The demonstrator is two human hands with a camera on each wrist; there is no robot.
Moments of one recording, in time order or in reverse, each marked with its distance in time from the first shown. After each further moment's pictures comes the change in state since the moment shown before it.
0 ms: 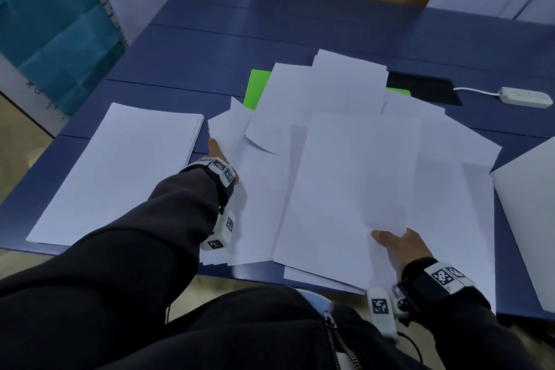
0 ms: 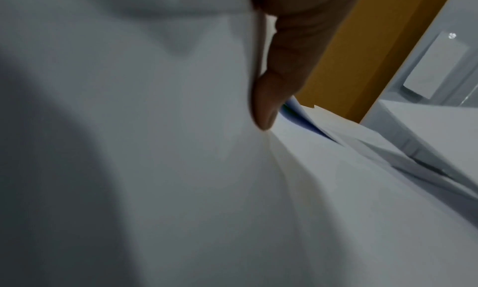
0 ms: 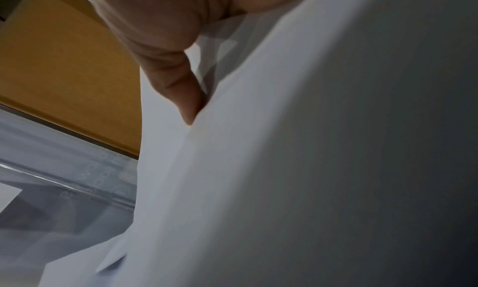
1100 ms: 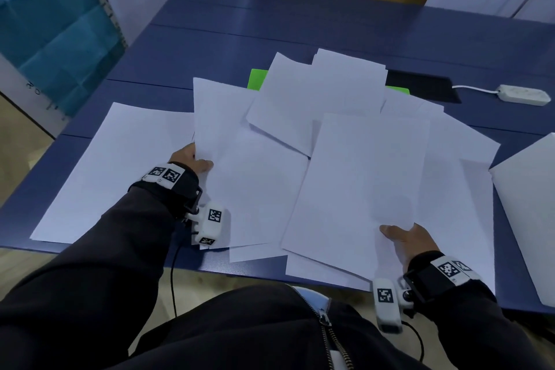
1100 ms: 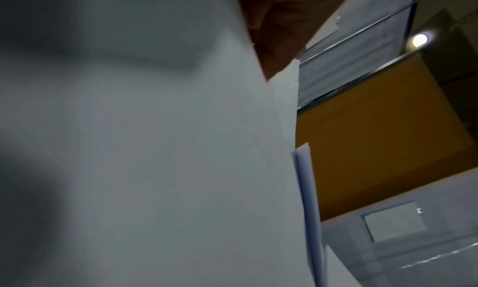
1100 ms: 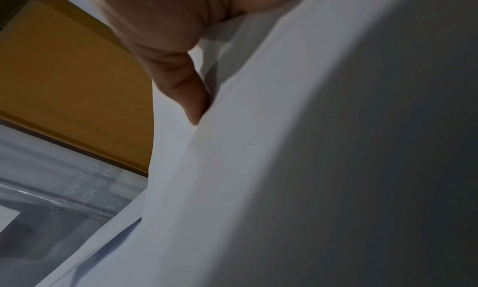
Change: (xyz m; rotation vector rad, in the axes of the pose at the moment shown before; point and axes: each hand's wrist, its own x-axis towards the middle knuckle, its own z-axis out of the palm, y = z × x) left_hand 0.017 -0.060 -0.025 -0.404 0.060 0.232; right_hand -0.010 -0.020 -0.005 -0.122 0.120 0.113
